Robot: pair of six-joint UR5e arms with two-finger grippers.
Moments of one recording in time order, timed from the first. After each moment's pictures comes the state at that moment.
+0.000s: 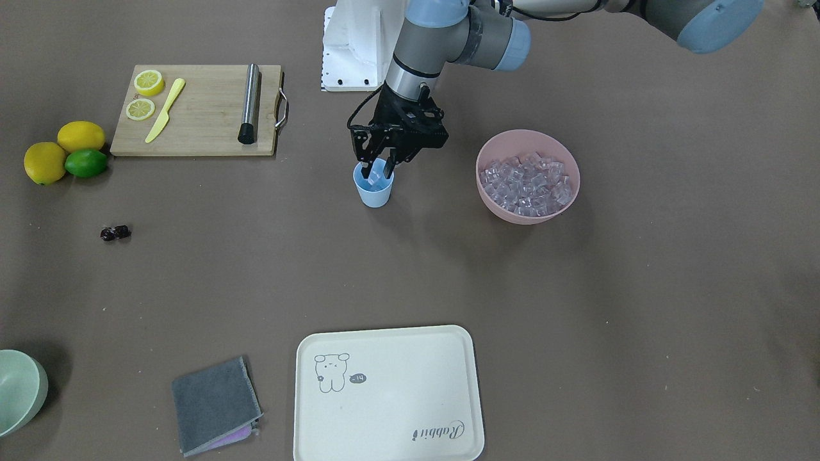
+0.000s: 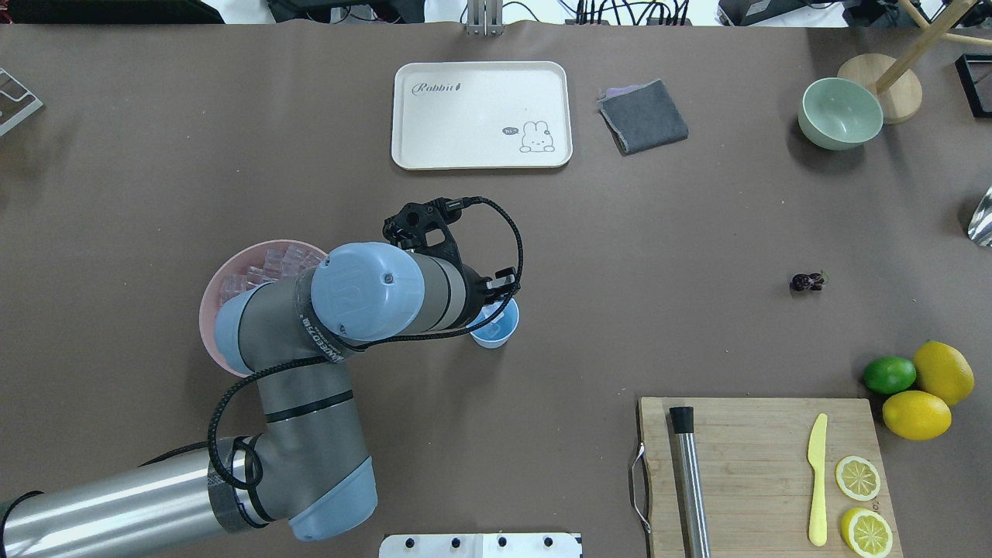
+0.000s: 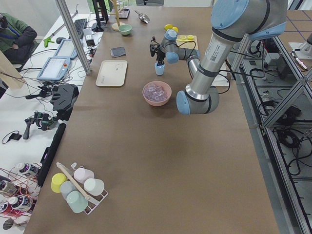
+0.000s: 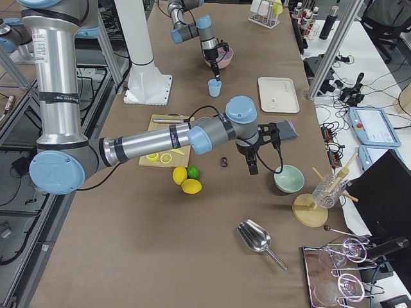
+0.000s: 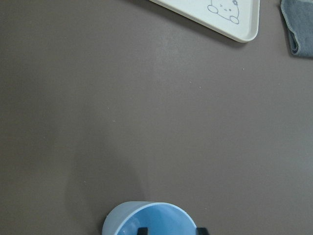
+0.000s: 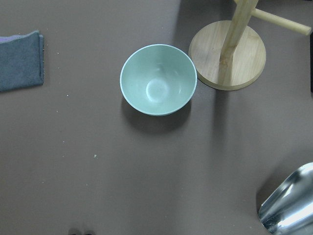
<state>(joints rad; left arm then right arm) -0.40 -2.26 -1.70 -1.90 -1.62 -1.60 1.45 -1.55 1.80 -1.32 2.35 0.31</state>
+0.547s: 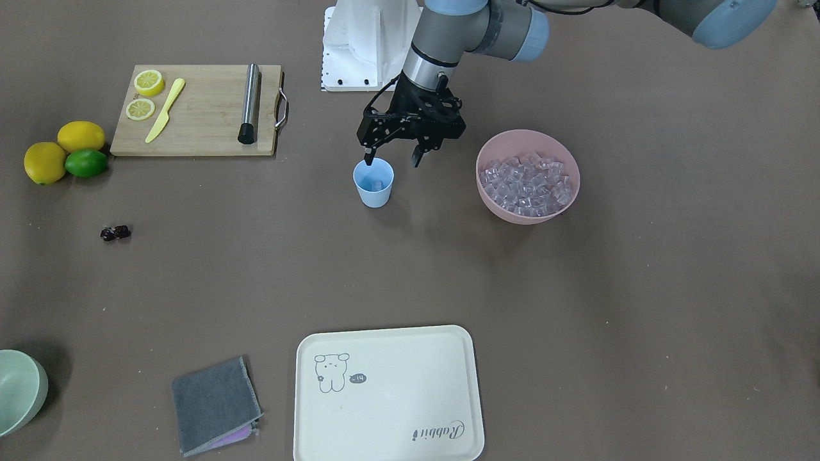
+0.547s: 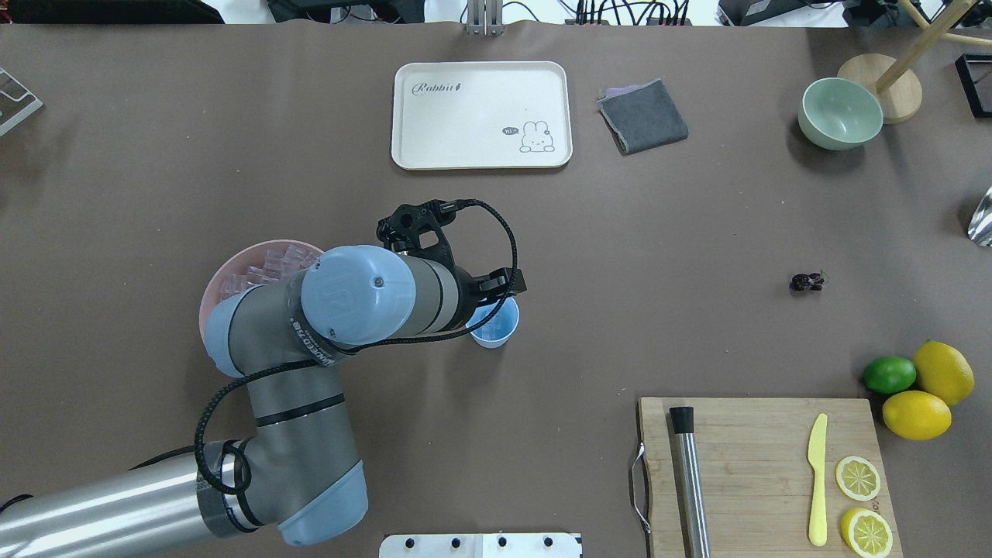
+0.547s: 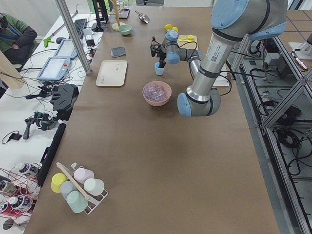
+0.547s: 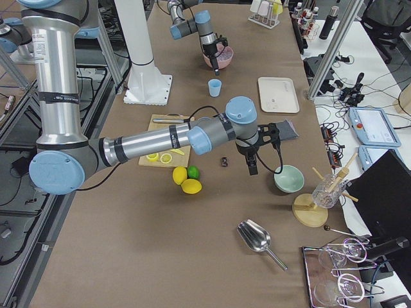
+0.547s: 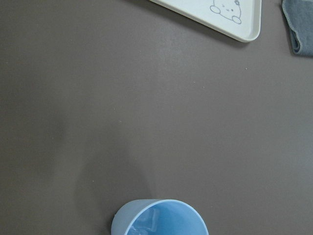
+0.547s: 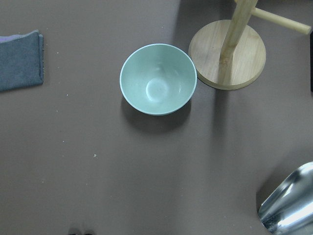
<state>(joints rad) -0.41 -2.16 -1.83 -1.88 -1.63 -1.56 1.45 -1.55 1.80 -1.32 2.35 0.31</state>
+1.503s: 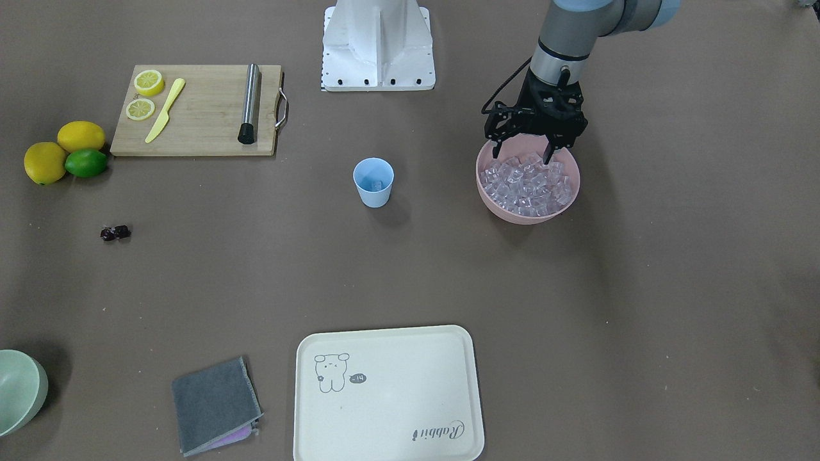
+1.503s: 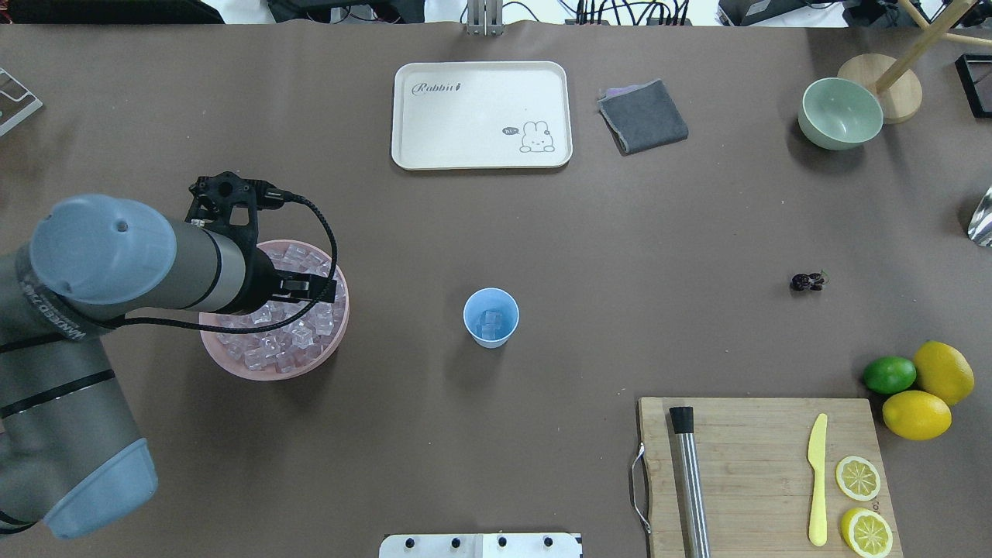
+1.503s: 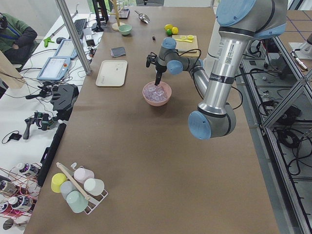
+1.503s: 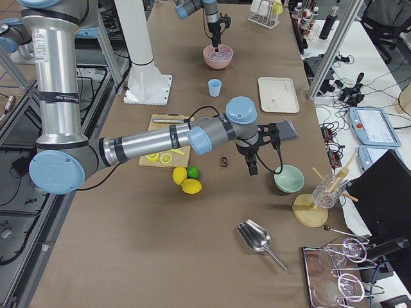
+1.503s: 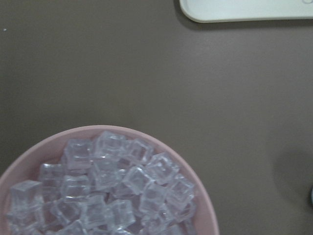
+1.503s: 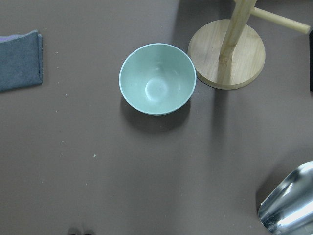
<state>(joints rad) -0.58 -1.82 -2.07 -1.69 -1.77 -1.04 1.45 -1.55 1.80 -1.32 2.35 0.31</state>
